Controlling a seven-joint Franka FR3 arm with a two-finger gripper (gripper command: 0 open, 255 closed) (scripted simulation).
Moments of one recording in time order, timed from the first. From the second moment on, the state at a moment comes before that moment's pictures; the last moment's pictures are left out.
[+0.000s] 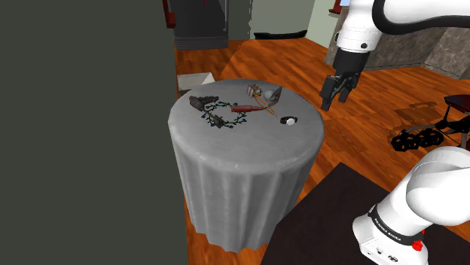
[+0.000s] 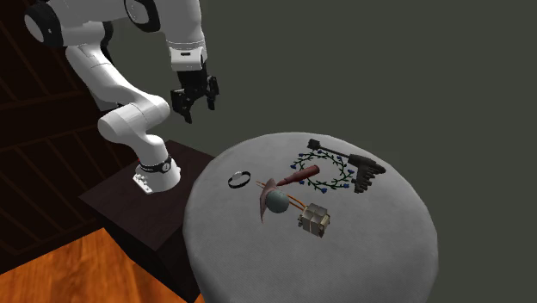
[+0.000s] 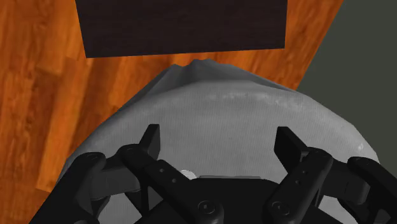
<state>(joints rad) -0.01 -0.74 0.05 -2.37 0.07 1.57 0.09</state>
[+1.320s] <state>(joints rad) 0.11 -0.09 -0.08 -2.02 0.02 1.92 -0.61</state>
